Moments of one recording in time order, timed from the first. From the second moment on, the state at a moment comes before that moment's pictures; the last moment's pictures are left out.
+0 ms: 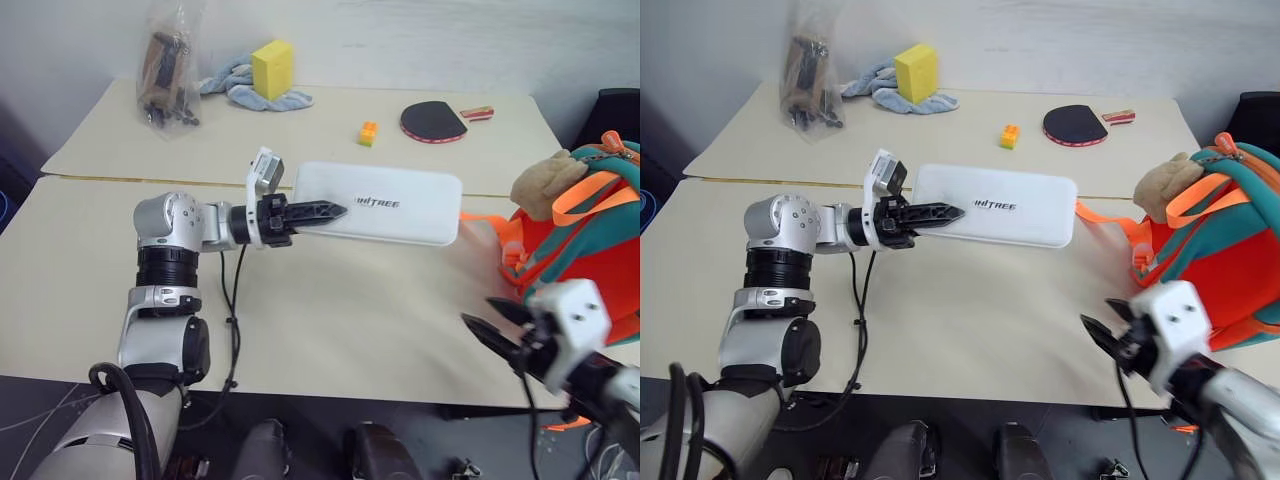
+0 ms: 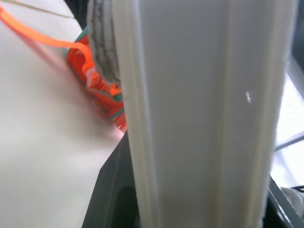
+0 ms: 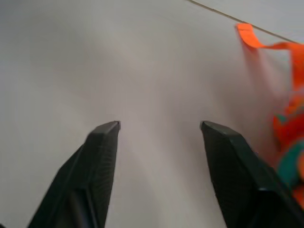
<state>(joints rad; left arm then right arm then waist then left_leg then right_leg) -1.04 0.28 0.28 0.42 -0.57 1.46 -1.04 0.25 -0.54 -0.82 -1.02 0.60 1.12 0.63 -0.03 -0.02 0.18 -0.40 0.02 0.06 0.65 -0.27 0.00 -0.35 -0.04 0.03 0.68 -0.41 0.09</state>
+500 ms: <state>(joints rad) -0.97 0.26 0.32 0.31 -0.62 1.30 -0.82 -0.20 -0.43 -0.74 -0.71 0.60 1.17 0.28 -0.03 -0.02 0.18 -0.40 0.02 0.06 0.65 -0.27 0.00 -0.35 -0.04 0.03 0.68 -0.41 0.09</state>
